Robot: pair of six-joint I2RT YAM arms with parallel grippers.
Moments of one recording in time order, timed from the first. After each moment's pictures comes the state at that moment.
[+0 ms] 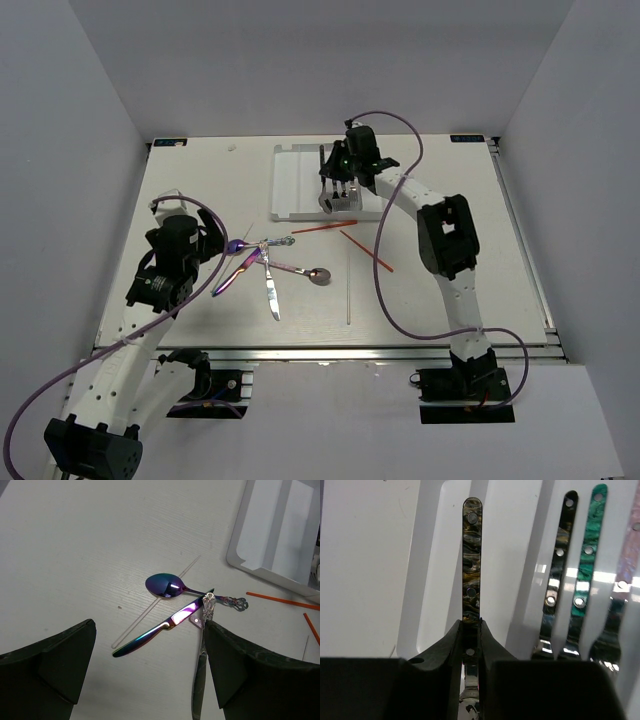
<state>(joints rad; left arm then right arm) -0.25 0.81 0.81 -0.55 -0.41 -0.45 0.49 2.26 1.87 -0.14 -0.16 0.55</state>
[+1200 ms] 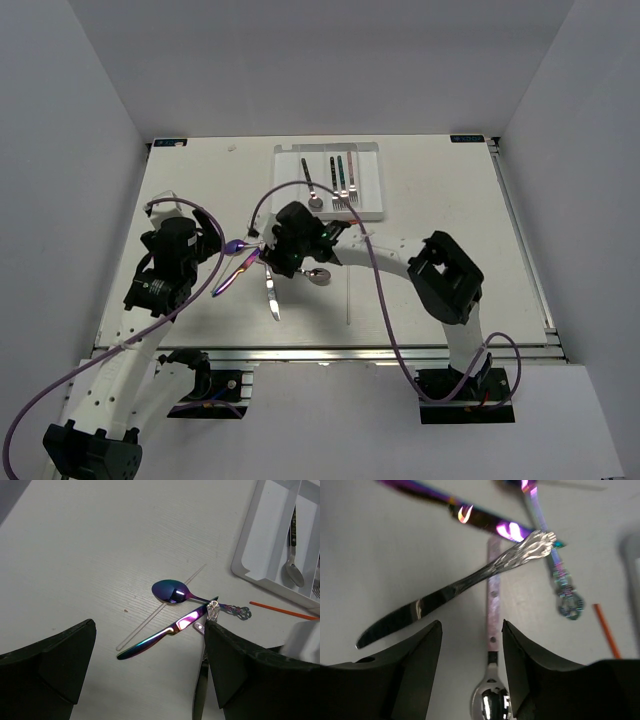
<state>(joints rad) -0.25 0.79 0.81 -0.55 -0.46 -0.47 0.96 1.98 1.49 -0.23 -0.22 -0.27</state>
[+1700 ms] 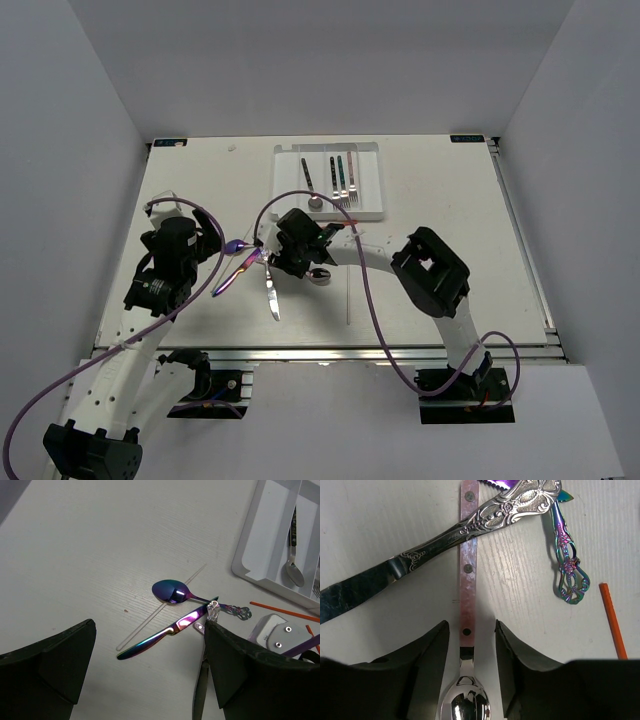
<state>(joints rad) -0.25 0.79 0.81 -0.55 -0.46 -0.47 0.96 2.09 1.47 -0.29 -0.15 -0.40</state>
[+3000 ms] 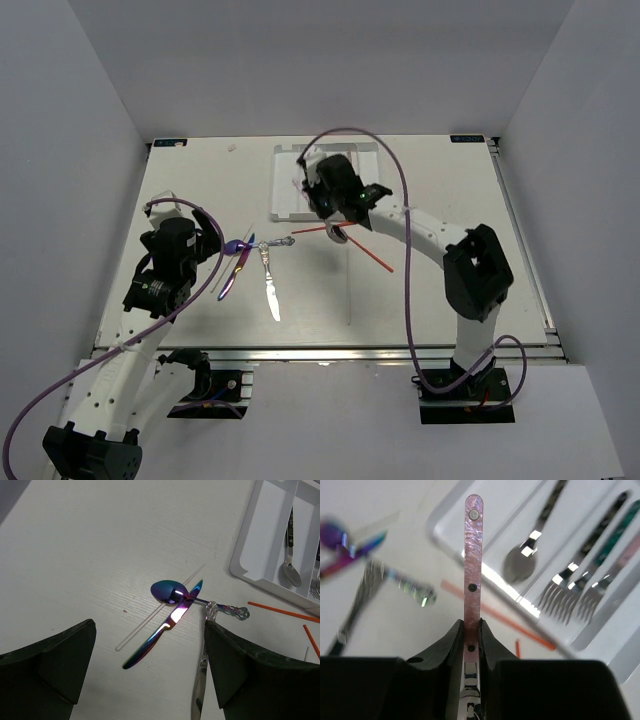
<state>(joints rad) -0.25 0.78 0.81 -0.55 -0.46 -0.47 0.78 1.83 1.42 -0.27 -0.01 -0.12</state>
